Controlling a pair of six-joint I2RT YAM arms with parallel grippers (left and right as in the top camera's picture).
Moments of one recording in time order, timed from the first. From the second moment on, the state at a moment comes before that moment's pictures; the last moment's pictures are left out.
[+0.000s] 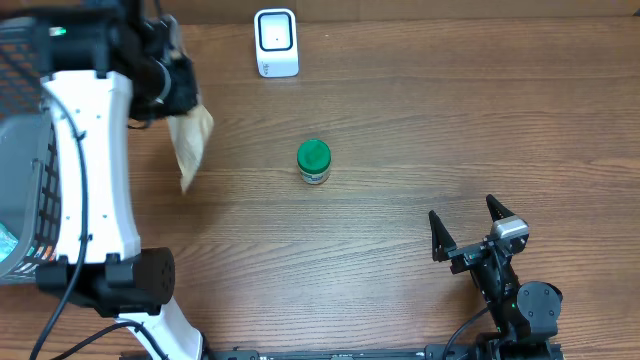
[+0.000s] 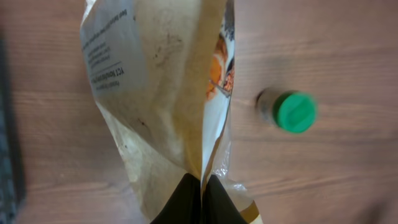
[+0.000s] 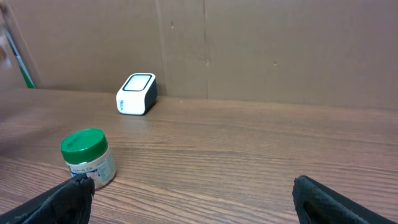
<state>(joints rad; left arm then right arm) 0.00 1.91 2.26 -1.65 0.14 -0.12 0.05 0.01 0.03 -0.06 -0.24 0.04</state>
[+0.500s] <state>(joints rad) -0.16 1.91 1.62 -1.21 -0.05 -0.10 0.05 0.01 0.03 -0.06 -0.24 0.05</state>
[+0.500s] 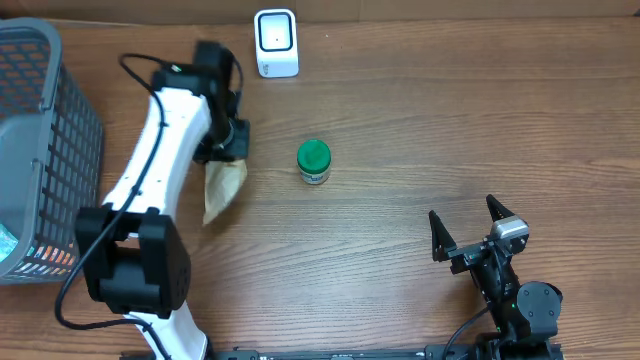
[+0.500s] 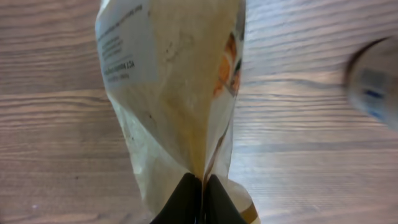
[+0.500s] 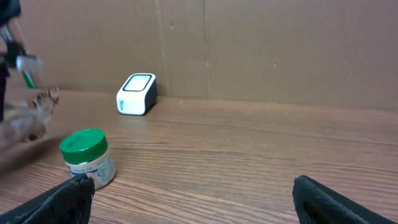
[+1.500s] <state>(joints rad) -0.11 1.85 2.22 -1.49 -0.13 -0.21 0.05 0.01 0.03 -0.06 -0.24 0.04</state>
